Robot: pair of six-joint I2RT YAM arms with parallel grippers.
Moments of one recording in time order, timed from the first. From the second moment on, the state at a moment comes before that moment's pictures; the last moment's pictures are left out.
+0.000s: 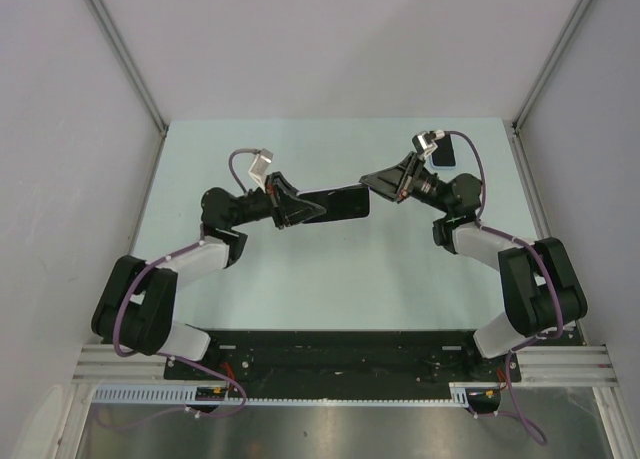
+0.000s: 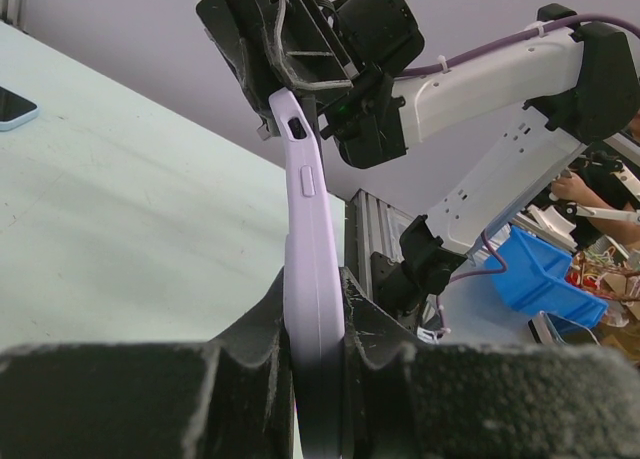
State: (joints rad) left arm -0.35 1.43 0.65 1.19 1.03 -0.88; right arm 0.29 1.55 0.75 1.22 -0.87 1.50
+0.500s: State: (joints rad) left arm -0.35 1.41 0.63 1.15 1.03 -0.86; right arm 0.30 1.55 0.76 1.17 -0.86 1.46
